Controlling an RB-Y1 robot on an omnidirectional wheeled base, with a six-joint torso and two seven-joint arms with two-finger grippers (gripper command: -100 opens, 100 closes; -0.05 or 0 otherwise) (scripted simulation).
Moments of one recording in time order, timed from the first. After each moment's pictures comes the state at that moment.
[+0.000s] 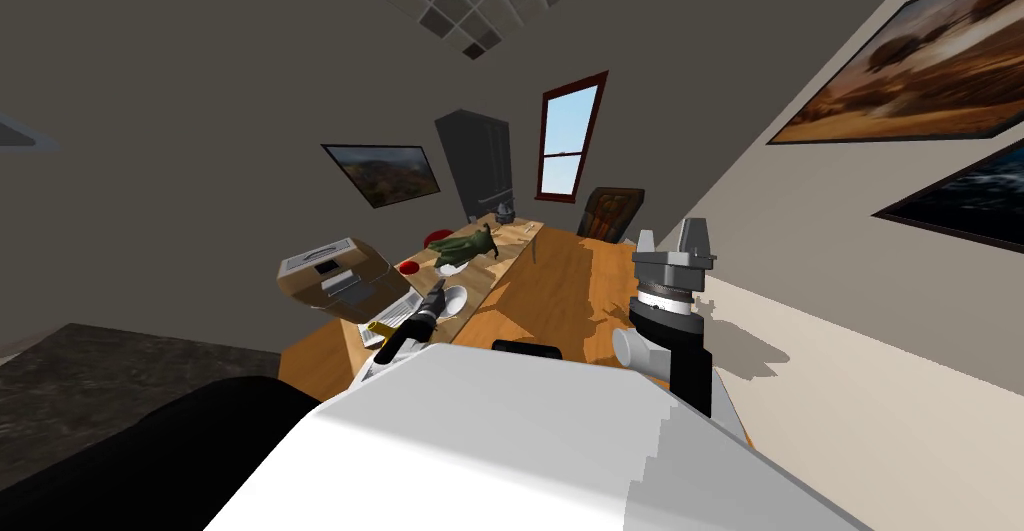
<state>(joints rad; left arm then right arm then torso) 0.69 0.18 0.14 -2.17 0.19 0.30 -0.09 0.46 0.02 -0.06 -2.34 0.03 -0.50 -0.03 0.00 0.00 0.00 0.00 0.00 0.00</state>
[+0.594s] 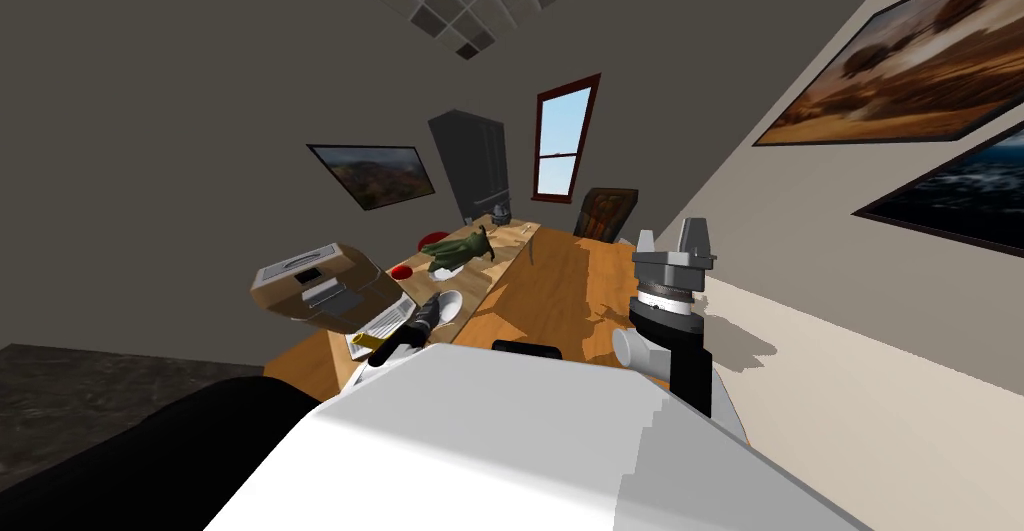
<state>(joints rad) 0.72 0.18 0.19 -2.15 0.23 0.48 -0.08 0.46 0.02 -0.06 -2.34 0.03 -0.50 -0.03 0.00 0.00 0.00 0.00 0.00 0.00</state>
